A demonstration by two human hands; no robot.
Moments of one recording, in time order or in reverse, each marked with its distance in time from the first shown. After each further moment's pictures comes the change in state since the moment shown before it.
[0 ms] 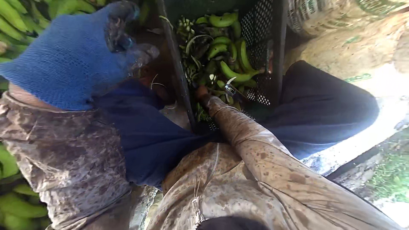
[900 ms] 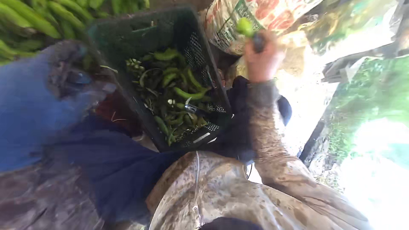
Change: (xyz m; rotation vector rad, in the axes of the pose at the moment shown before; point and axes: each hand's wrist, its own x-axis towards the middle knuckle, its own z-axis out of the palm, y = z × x) left_hand 0.007 0.071 -0.019 -0.229 0.131 0.110; right_hand -0.215 0.073 -0.299 -0.064 1.335 -0.398
